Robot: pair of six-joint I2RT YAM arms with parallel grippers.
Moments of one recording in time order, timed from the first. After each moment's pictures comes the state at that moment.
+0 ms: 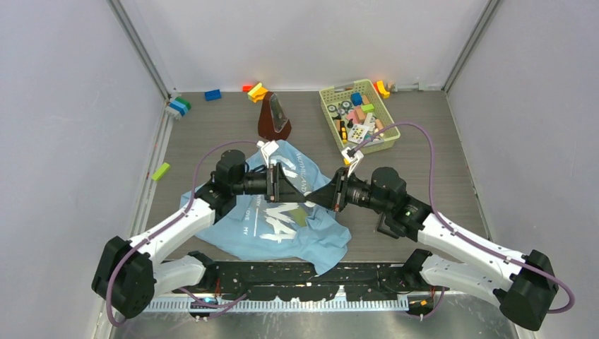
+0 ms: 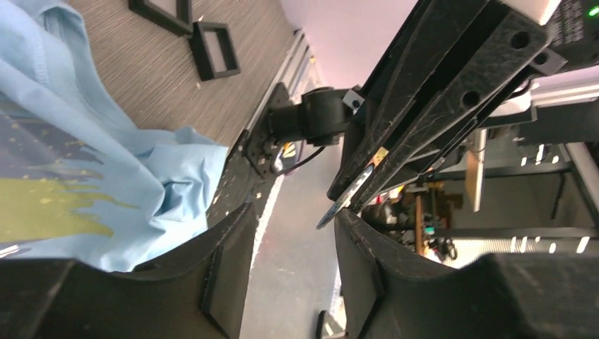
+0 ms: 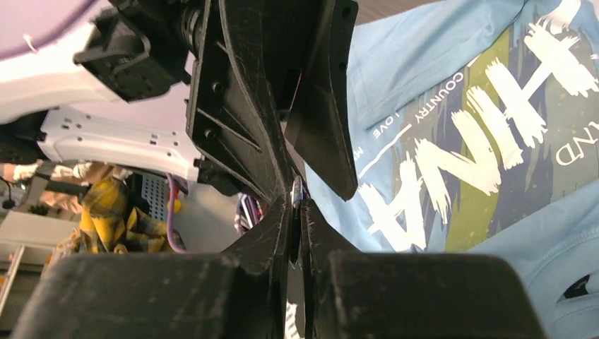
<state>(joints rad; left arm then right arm) -0.55 1.11 0.66 0.13 0.88 -0.87 0.82 0.92 0.62 0.15 -0.38 0.71</state>
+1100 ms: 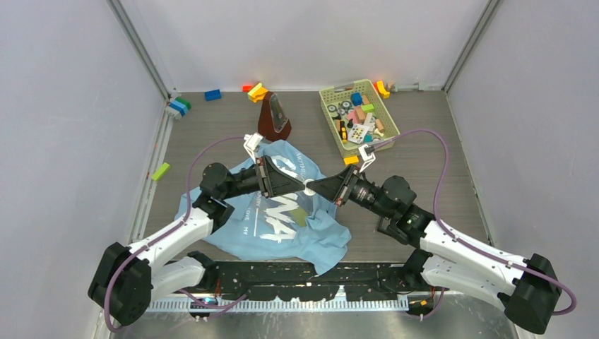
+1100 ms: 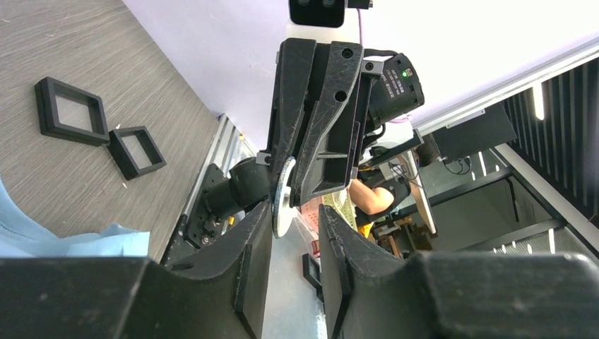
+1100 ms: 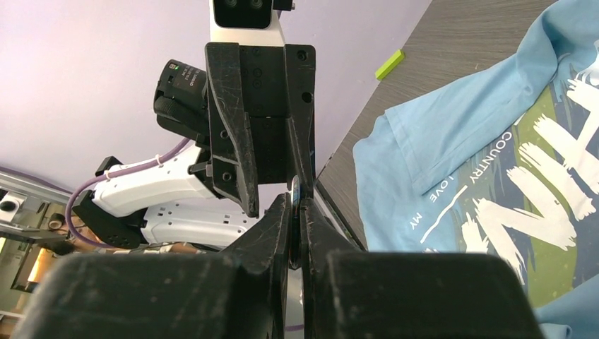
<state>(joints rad) -0.56 1.05 0.51 0.78 0.81 -1.22 0.84 0.85 0.52 0.43 -0.18 0.98</state>
